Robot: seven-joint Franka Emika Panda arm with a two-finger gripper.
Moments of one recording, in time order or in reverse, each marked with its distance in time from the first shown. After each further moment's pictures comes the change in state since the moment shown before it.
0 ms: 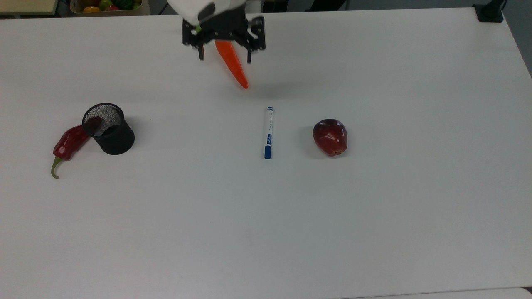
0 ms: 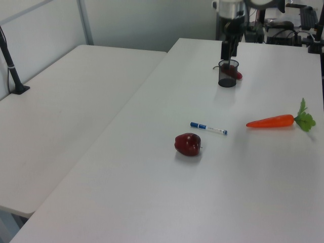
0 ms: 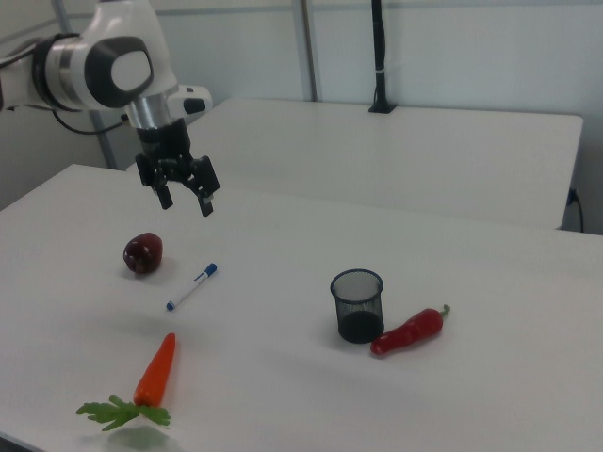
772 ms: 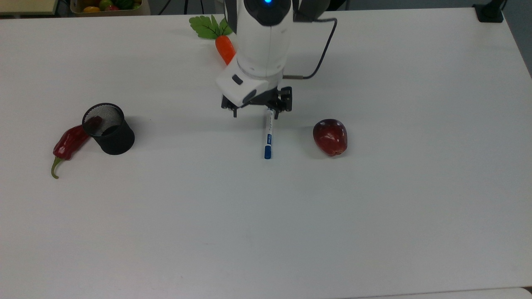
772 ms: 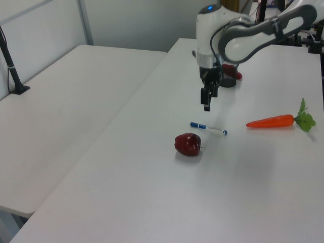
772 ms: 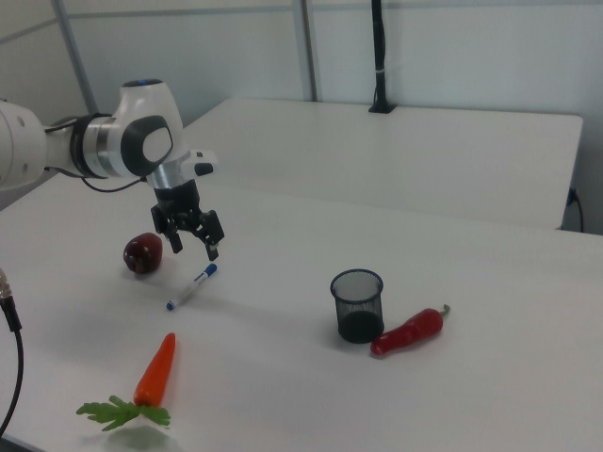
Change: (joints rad) arm 0.073 0.238 0.008 -0.018 0.000 0.237 0.087
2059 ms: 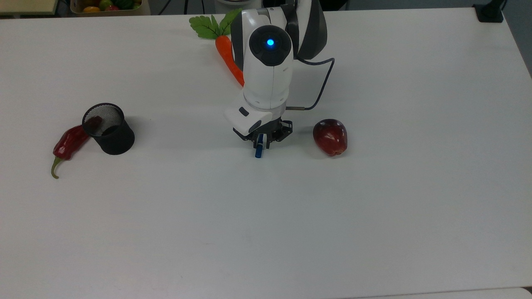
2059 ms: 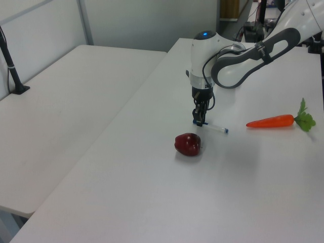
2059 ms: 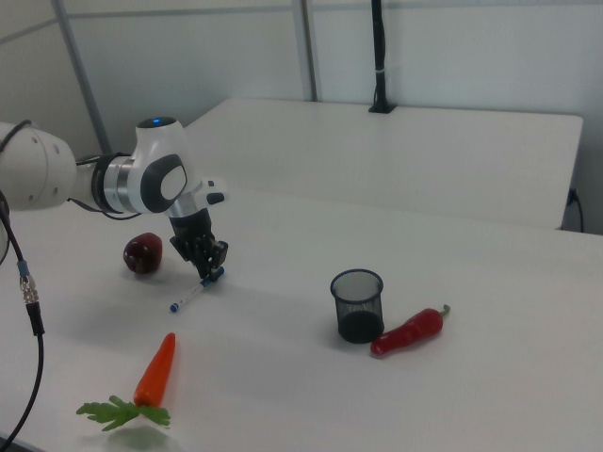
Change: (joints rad) arm 0.005 0.130 0.000 0.000 0.016 0.196 0.012
